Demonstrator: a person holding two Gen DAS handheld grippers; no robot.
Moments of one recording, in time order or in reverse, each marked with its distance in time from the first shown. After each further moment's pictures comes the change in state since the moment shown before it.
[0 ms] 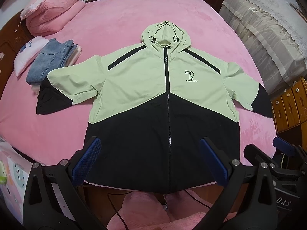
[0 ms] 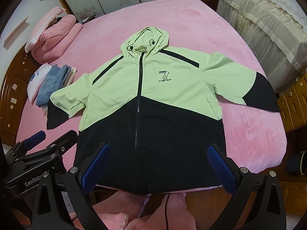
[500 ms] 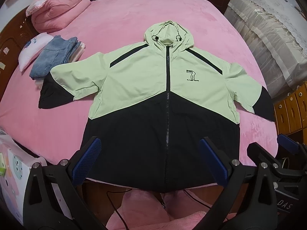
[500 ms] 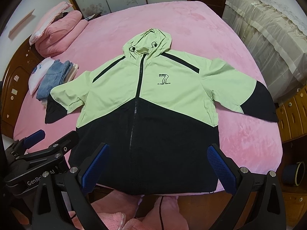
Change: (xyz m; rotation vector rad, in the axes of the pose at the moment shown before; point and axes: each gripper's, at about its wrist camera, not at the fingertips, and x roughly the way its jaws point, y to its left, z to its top) left arm -0.003 -0.012 -0.007 -0.031 0.001 0.030; right arm -0.004 -0.002 0.003 -0.068 -0.021 -0.002
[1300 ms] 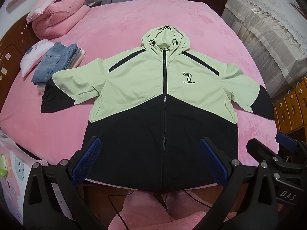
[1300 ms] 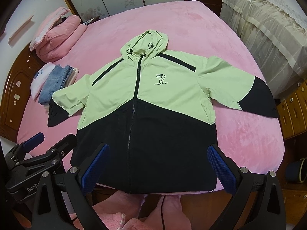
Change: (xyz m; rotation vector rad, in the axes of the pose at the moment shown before) left arm -0.018 -0.017 -0.005 0.025 -0.031 0.017; right arm -0.005 -0.024 -0.006 0.043 0.000 0.029
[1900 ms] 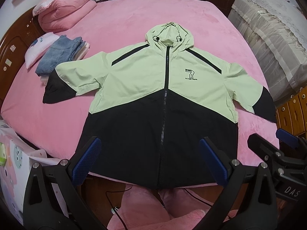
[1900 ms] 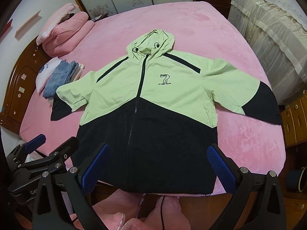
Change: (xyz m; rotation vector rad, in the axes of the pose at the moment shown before) left arm -0.001 -0.010 -0.016 -0.054 0.024 0.016; right arm 0.005 -0.011 0.006 -0.050 0.009 0.044
